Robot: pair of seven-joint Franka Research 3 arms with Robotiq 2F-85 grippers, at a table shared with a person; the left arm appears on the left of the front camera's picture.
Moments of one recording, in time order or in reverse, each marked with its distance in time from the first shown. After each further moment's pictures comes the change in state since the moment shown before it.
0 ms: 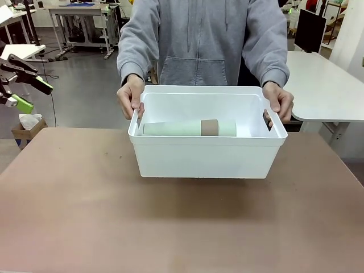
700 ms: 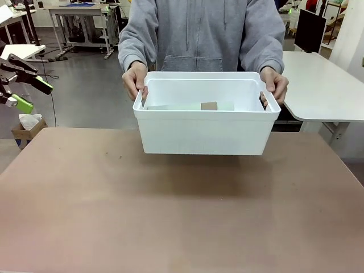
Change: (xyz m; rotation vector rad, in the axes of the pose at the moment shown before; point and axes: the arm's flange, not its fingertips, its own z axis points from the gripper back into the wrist) left arm 0.000 0.000 0.000 0.001 0.000 -0.001; right arm 0.000 0.000 0.000 0.000 0.000 0.000
